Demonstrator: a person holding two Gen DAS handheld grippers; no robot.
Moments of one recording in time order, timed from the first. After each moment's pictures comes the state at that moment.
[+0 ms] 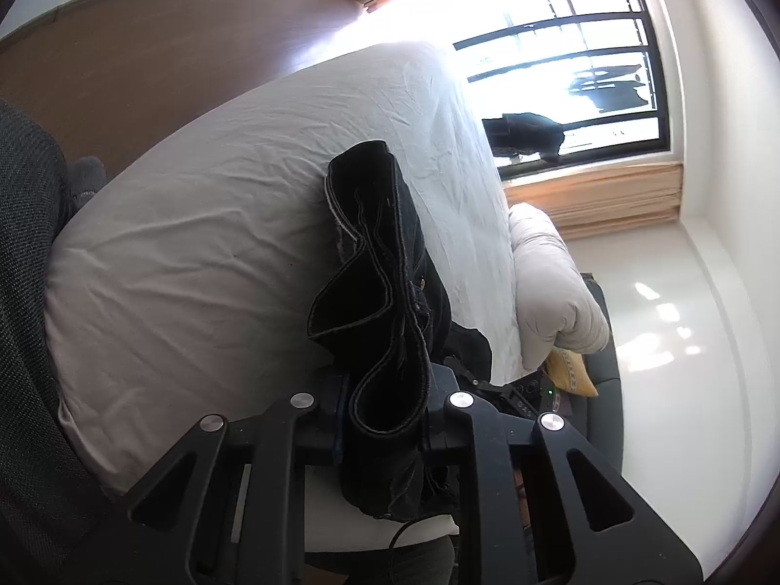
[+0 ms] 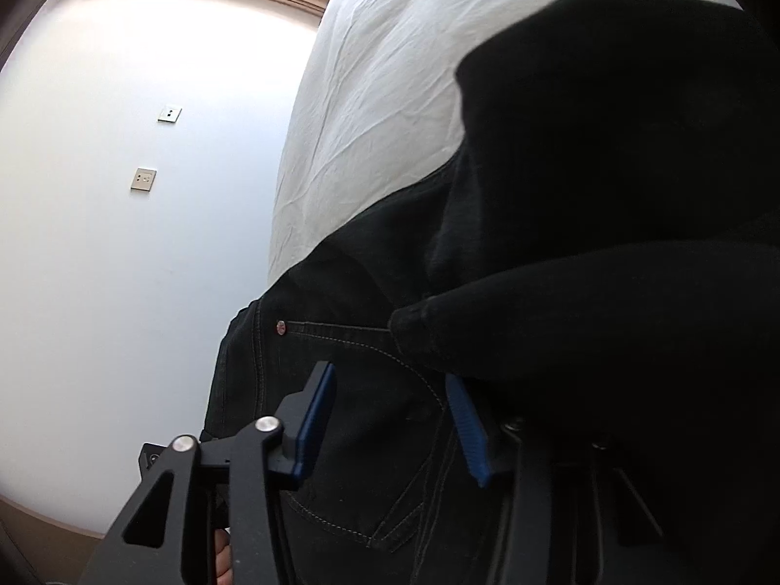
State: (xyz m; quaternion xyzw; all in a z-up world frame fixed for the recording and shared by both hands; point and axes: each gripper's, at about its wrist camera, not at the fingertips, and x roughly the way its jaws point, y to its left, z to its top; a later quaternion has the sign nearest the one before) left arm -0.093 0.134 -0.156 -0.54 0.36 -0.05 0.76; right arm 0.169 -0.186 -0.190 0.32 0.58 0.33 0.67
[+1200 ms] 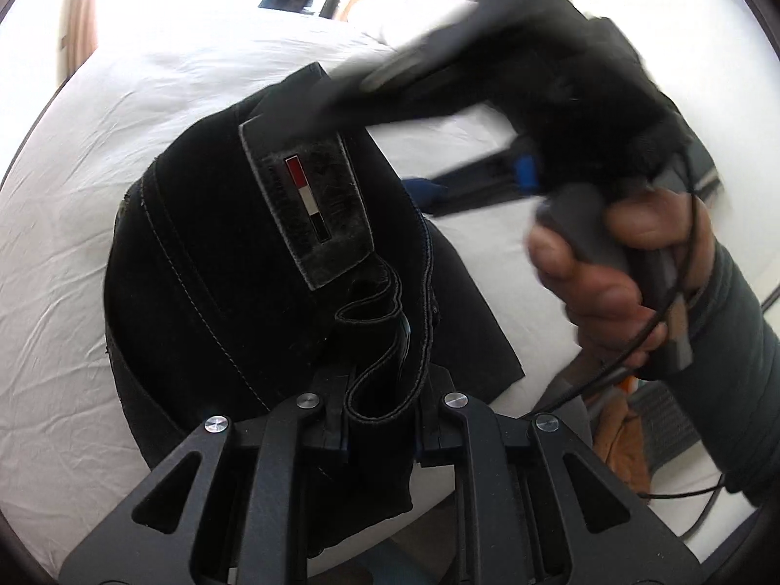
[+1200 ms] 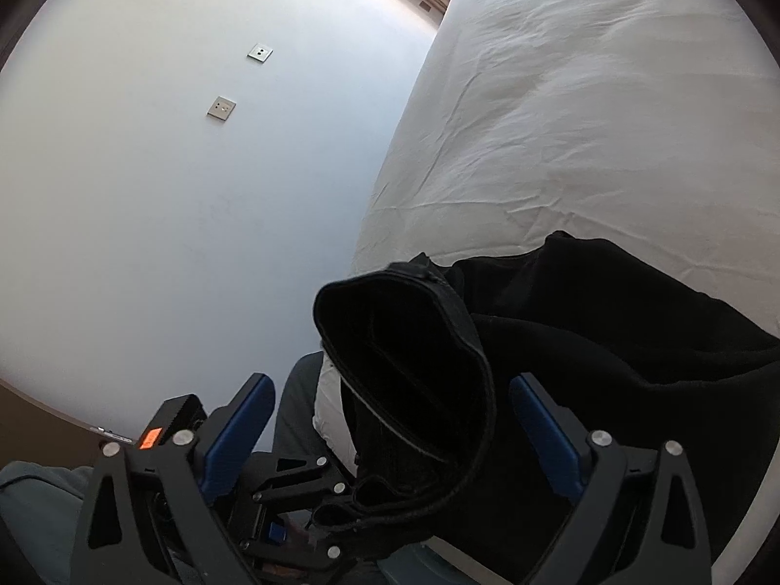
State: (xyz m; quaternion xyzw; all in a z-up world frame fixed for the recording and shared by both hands) left arm 0.018 -0.164 -0.083 -0.09 0.45 -0.27 0.85; right arm 0.155 -0.248 -0.063 0.19 0.55 0.44 0.68
